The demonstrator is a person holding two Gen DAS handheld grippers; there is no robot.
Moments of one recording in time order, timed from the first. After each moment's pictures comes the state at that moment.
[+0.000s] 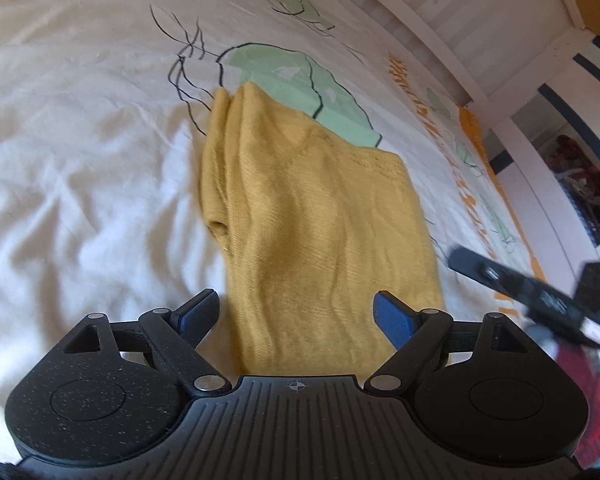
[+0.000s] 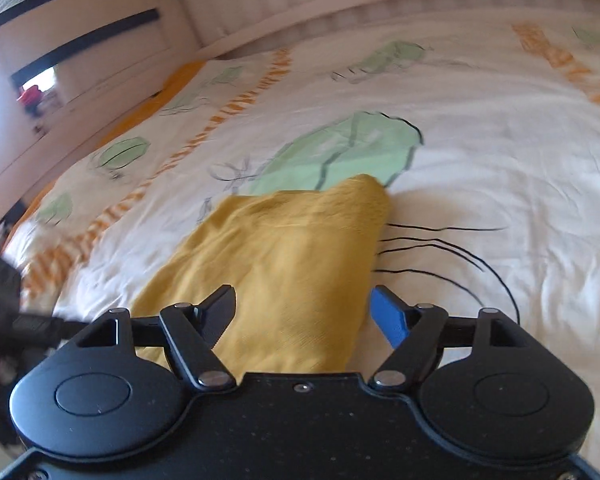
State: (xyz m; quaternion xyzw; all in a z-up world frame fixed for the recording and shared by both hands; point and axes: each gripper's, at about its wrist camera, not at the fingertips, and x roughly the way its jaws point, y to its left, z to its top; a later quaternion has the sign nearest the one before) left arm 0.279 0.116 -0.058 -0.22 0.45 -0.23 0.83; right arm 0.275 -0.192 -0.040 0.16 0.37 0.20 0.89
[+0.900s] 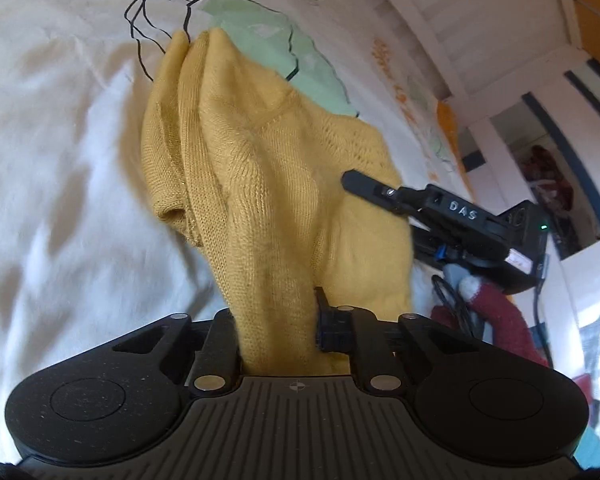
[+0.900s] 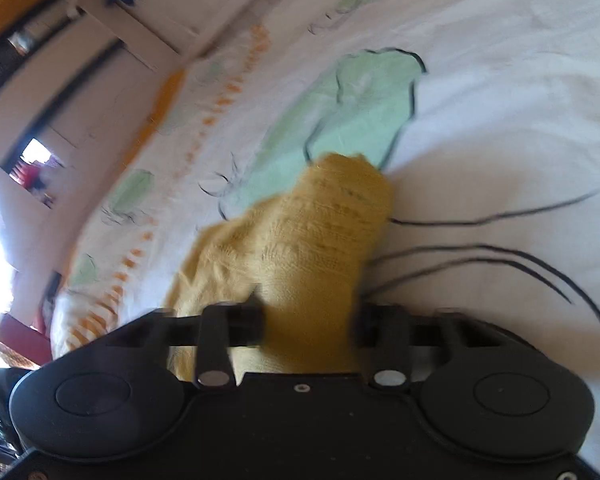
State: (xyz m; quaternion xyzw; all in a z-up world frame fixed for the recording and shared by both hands) left arm 0.299 0.090 -0.082 -0.29 0.47 -0.27 0.79; right arm 0.353 -0.205 -0.092 0.31 0.43 0.25 0.81
